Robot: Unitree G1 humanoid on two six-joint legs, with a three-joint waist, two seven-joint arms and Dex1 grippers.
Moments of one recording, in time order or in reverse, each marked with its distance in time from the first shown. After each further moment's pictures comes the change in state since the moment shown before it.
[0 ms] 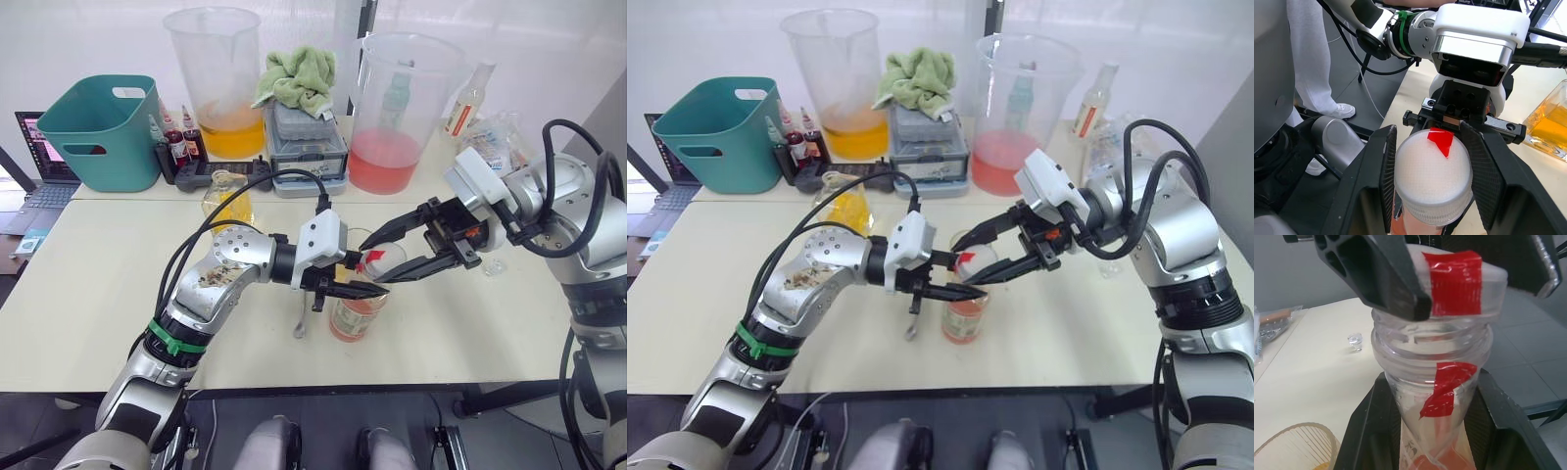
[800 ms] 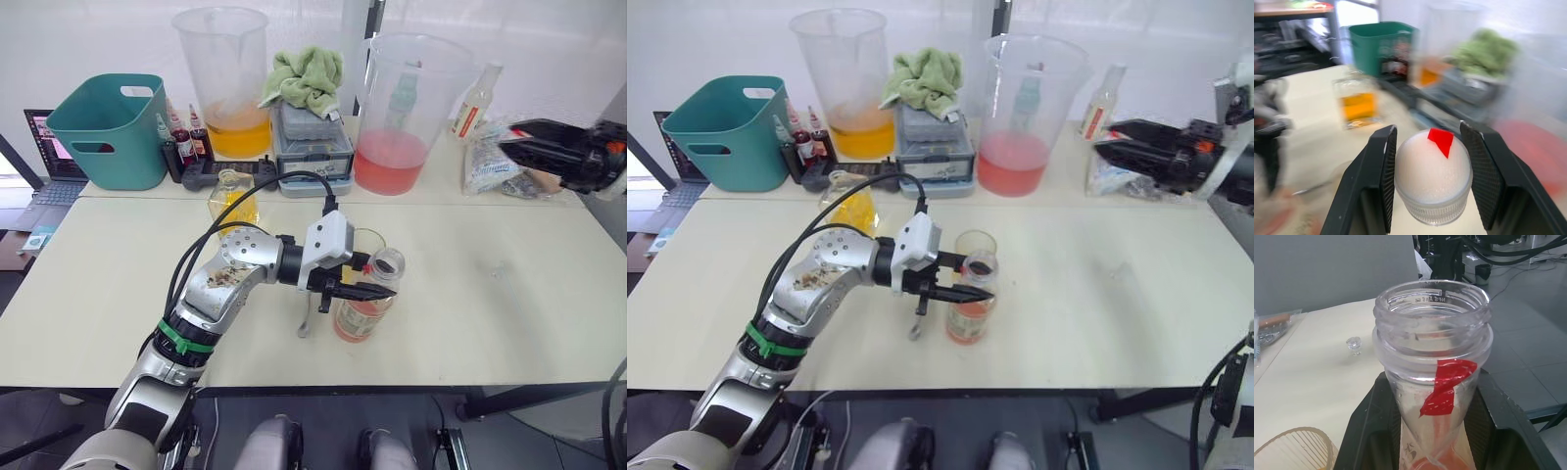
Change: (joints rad) left arm -0.004 -0.044 -0.005 0.027 0.013 -0.018 -0.005; right arm 0.117 -0.166 -0.509 0.486 -0.118 0.097 -0.489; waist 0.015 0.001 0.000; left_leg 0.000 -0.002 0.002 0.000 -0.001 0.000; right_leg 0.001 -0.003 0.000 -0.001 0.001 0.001
